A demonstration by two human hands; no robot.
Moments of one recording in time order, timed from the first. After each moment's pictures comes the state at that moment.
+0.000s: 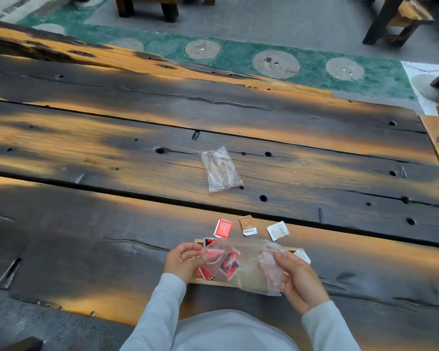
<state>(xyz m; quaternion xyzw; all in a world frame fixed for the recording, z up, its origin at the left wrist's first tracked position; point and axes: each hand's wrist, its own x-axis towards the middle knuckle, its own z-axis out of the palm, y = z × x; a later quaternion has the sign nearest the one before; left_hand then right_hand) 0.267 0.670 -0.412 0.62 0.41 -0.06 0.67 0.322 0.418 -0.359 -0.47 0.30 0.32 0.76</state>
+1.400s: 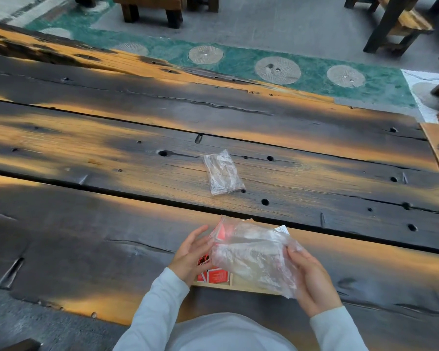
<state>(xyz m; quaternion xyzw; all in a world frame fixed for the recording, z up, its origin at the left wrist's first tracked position) 0.280 0.671 -0.374 0.50 0.31 -0.14 0.79 0.327 0.411 -0.348 -0.49 0.28 0.27 0.78</state>
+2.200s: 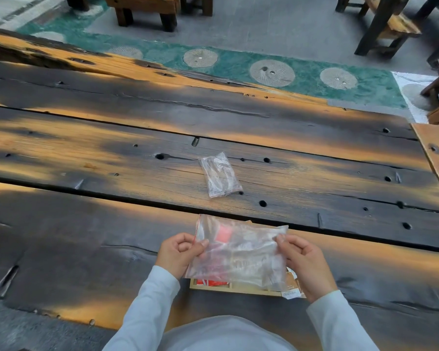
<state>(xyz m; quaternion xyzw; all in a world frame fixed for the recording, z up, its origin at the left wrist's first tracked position) 0.281 0.688 -0.359 0.66 0.30 -0.05 0.68 0.340 0.426 -0.320 -0.67 0.15 0.21 0.70</state>
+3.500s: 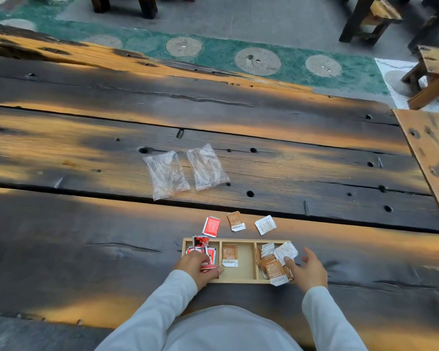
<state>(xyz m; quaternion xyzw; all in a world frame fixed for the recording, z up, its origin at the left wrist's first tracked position) 0.279 0.645 -0.434 0.91 0.14 -0.29 0.27 0.330 0.349 -0.445 -0.88 0.29 0.20 0.32</state>
